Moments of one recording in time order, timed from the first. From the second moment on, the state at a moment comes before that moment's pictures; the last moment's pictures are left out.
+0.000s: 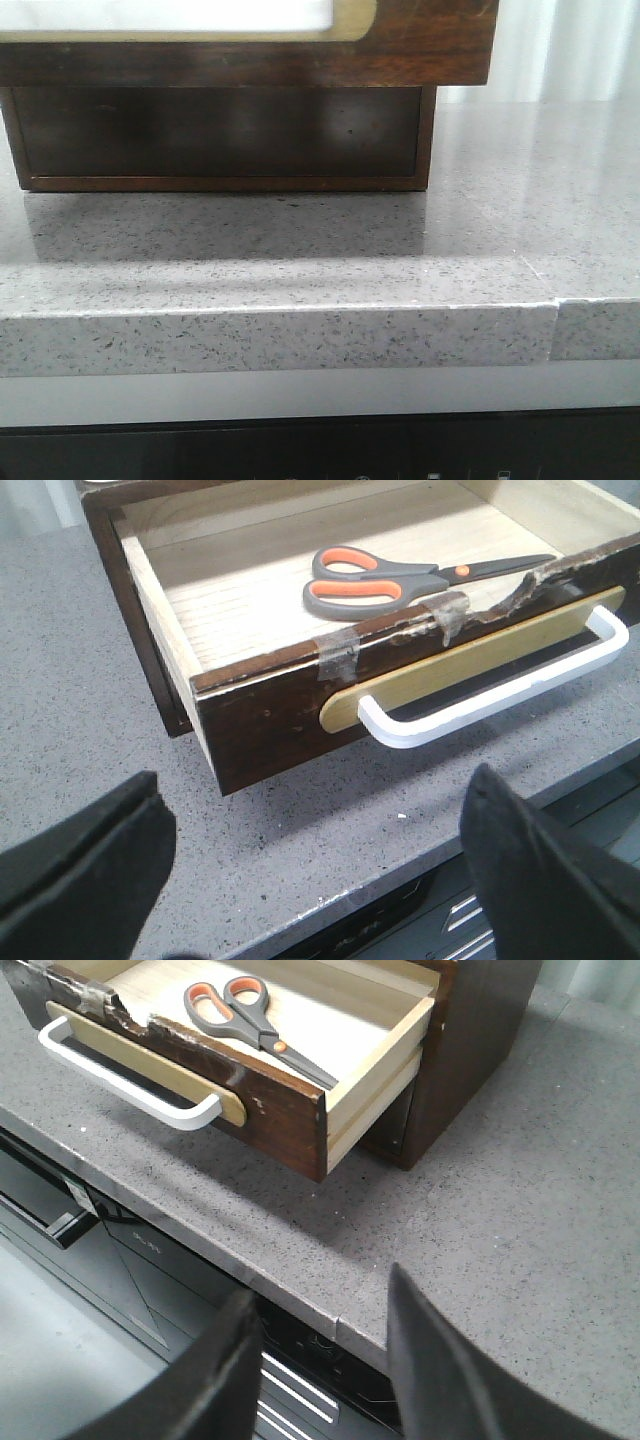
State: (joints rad) left arm -0.35 0.47 -0.88 -0.10 0.92 0.13; right arm 0.50 0.48 -1.04 0.11 1.07 -0.07
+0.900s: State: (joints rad) left arm -0.35 0.47 -0.88 -0.10 0.91 0.10; right arm 0.50 0.48 -1.04 0.11 1.04 -0.07
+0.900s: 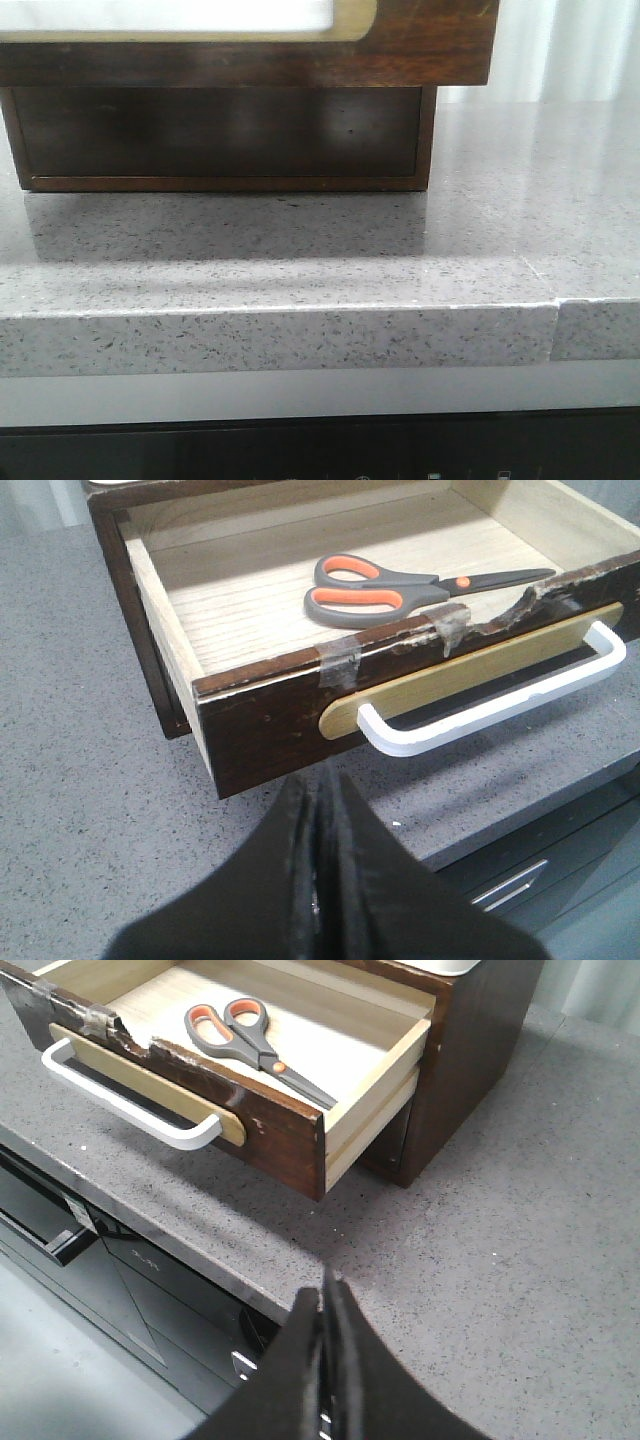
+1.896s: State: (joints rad) left arm -0.02 0.00 -0.04 -0.08 0.19 0.12; right arm 0.50 0.48 -1.04 0.11 1.04 -0.07
